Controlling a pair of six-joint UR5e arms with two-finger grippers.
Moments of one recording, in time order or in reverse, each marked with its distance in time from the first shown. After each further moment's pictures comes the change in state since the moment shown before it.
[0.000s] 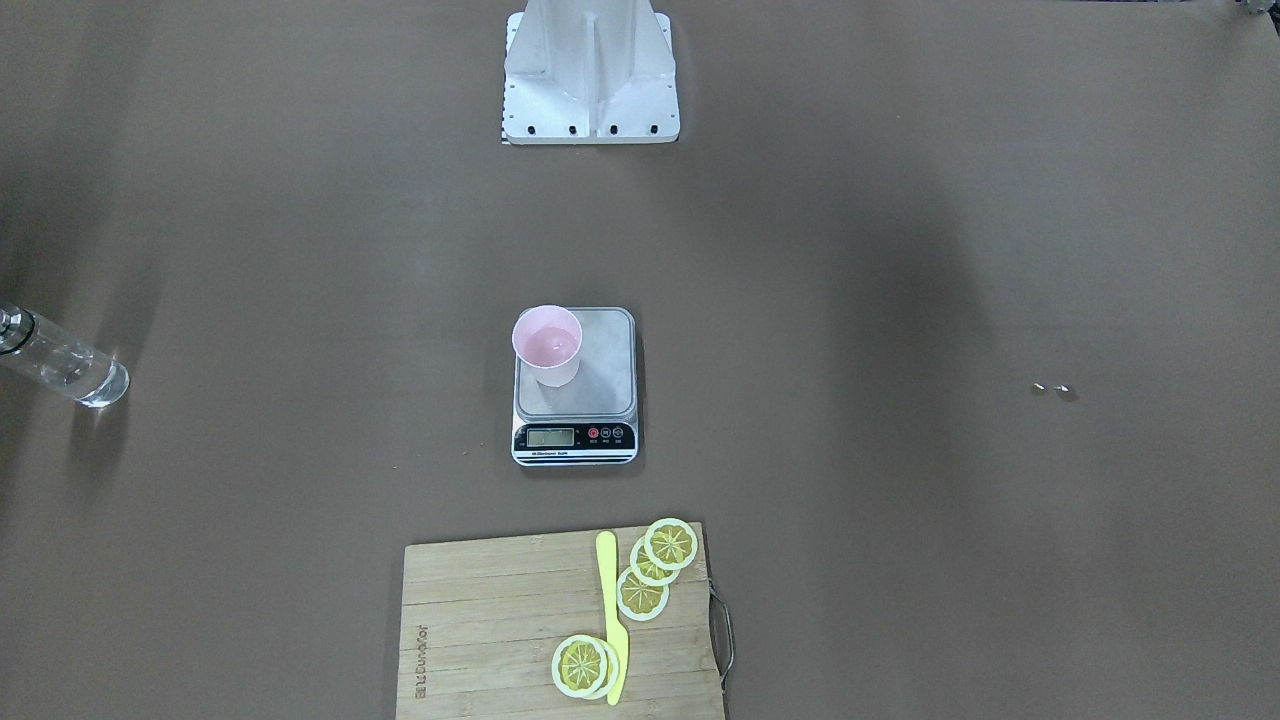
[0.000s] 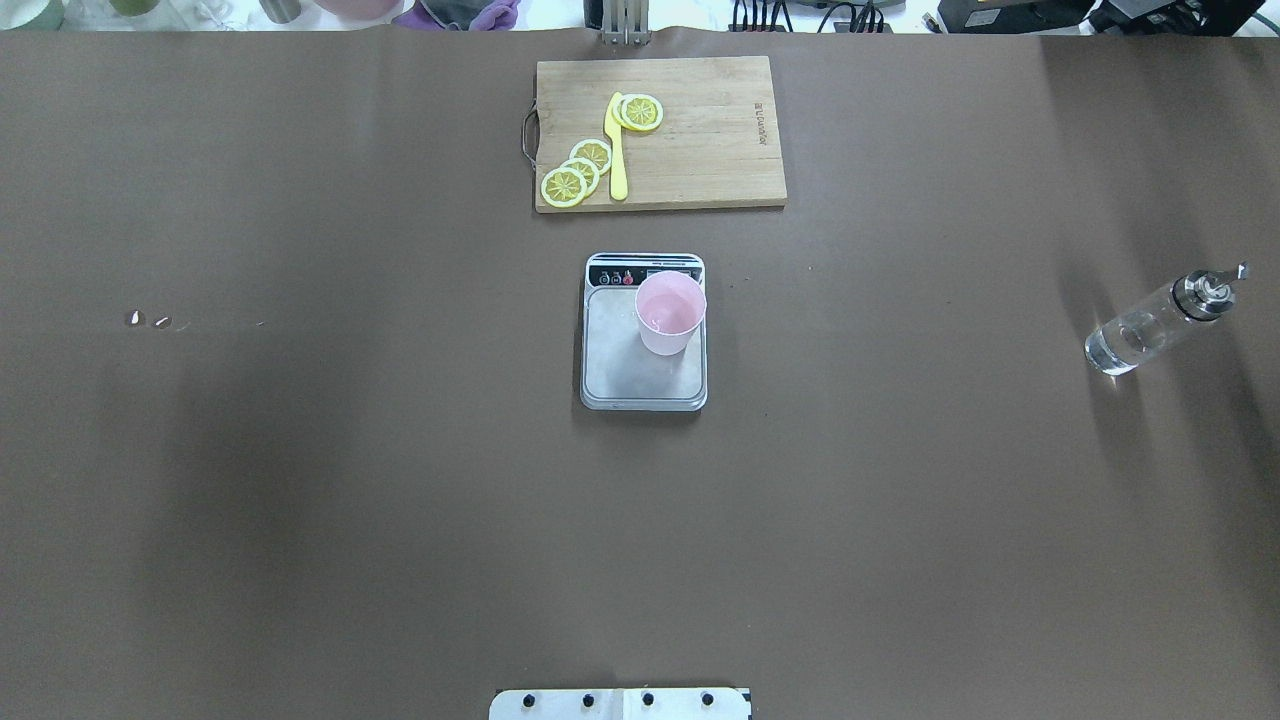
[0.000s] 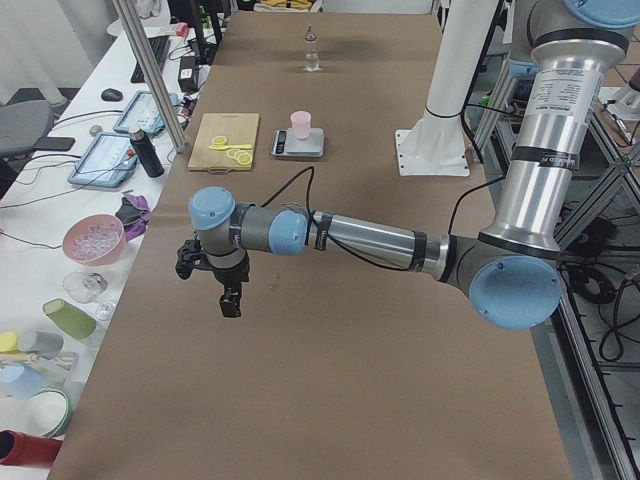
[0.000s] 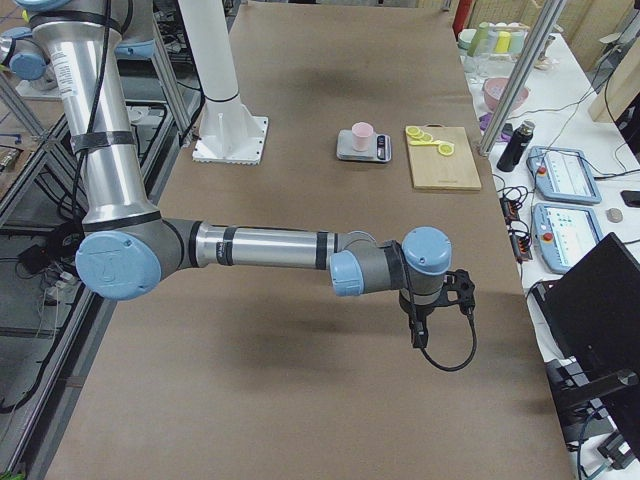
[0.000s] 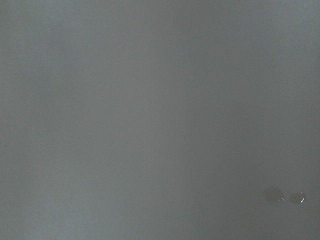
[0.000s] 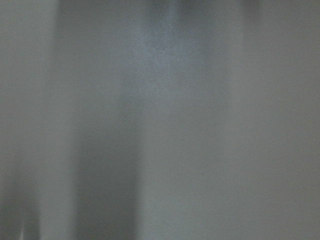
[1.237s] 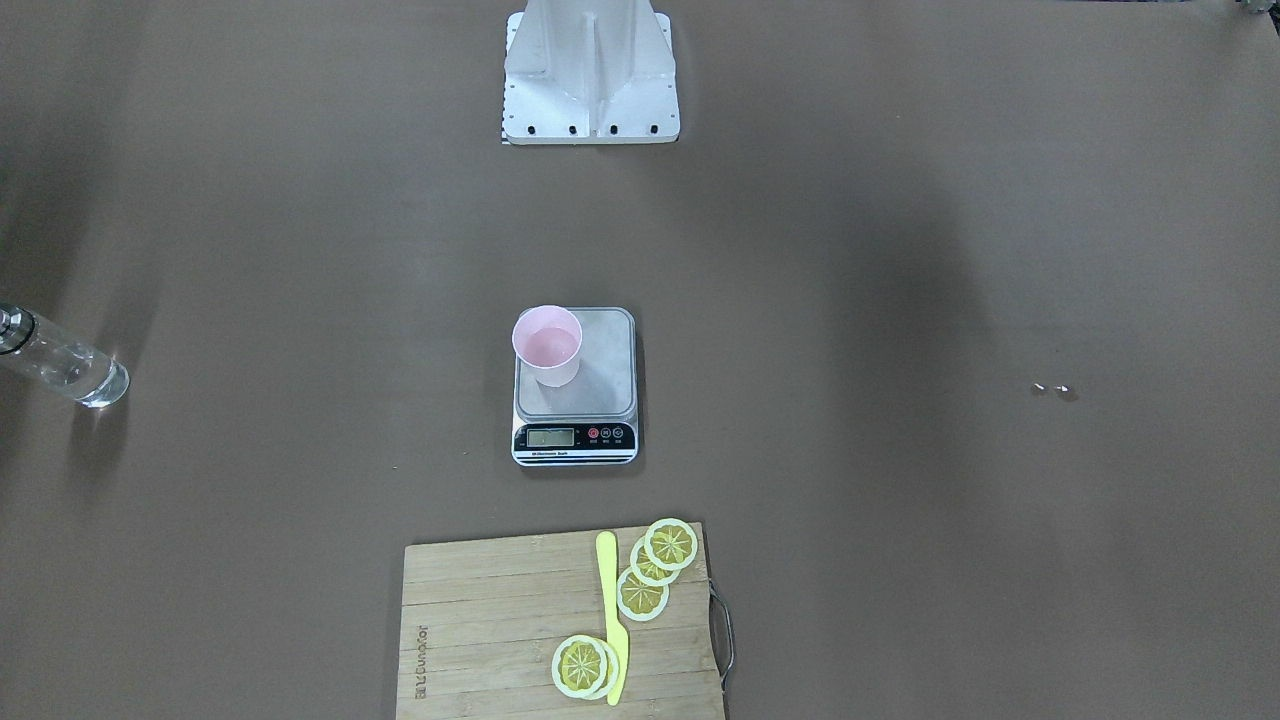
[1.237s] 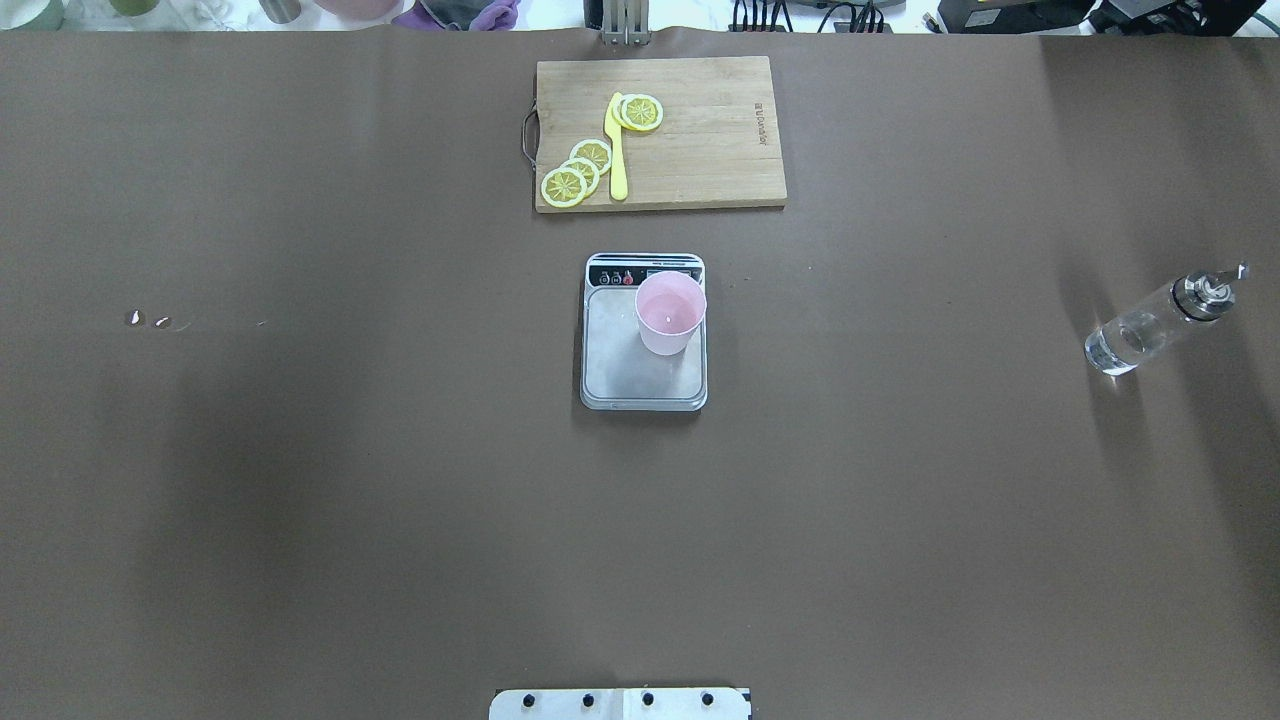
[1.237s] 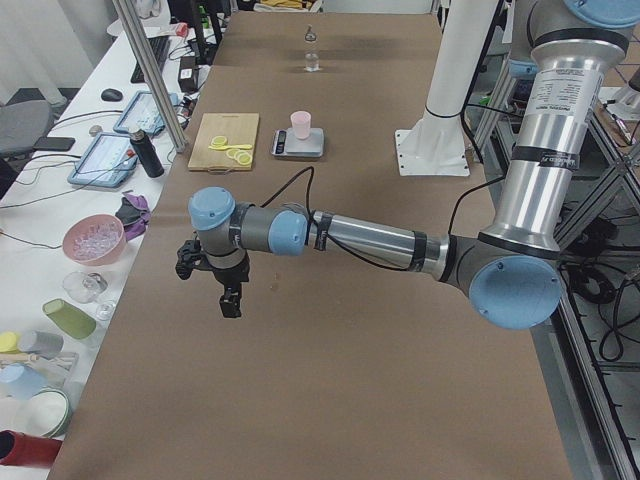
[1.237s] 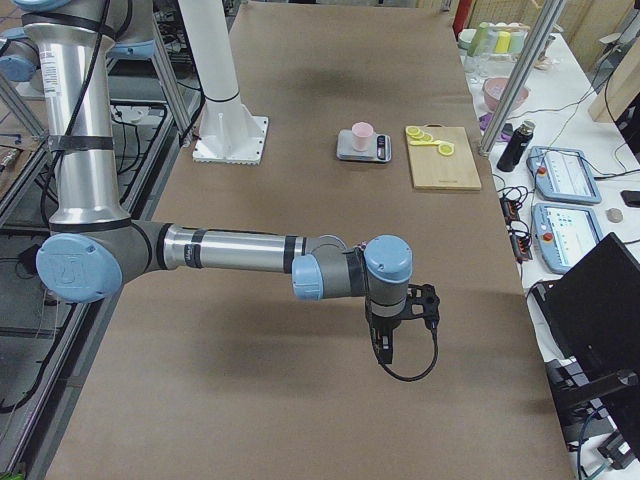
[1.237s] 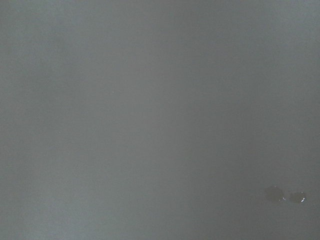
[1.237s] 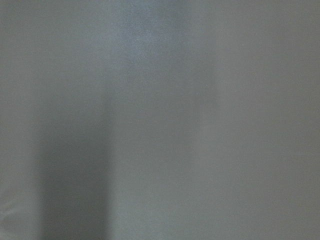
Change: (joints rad) left arm 0.000 0.000 0.001 0.001 0.000 -0.001; right arm 0.002 -0.171 0.162 -0.026 -0.059 -0.013
